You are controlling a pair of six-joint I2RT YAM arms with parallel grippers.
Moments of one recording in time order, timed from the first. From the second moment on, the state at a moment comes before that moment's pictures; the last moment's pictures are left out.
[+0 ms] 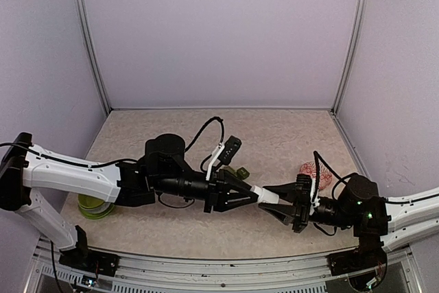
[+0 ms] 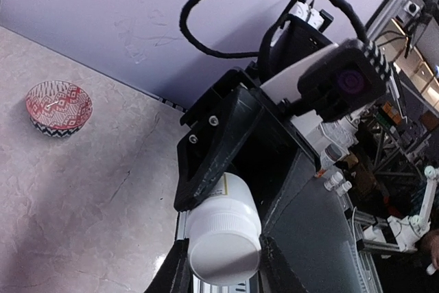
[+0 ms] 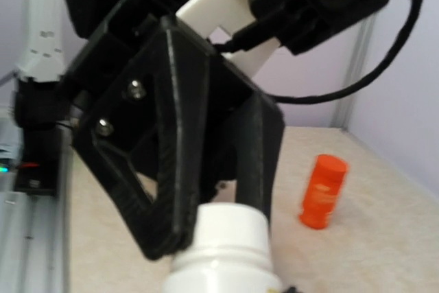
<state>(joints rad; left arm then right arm) -1.18 1.52 0.91 0.46 0.47 -0.46 1.29 0.83 0.28 0.61 0.04 -0.22</state>
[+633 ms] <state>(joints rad) -1.25 1.37 0.86 0.36 0.49 -0.05 1.29 0.85 0.38 0.56 -0.23 0.39</state>
